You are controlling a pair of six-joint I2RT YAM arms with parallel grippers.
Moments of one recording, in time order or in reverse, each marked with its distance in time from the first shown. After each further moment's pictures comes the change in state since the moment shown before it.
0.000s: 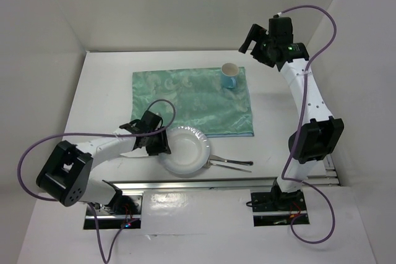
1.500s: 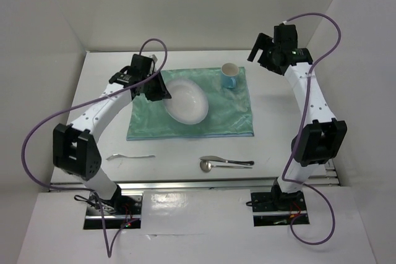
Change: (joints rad) left arm 0.168 0.205 0.756 -0.273 0.040 0.109; right arm -0.045 -0.034 -0.101 -0.013 0.064 -0.058
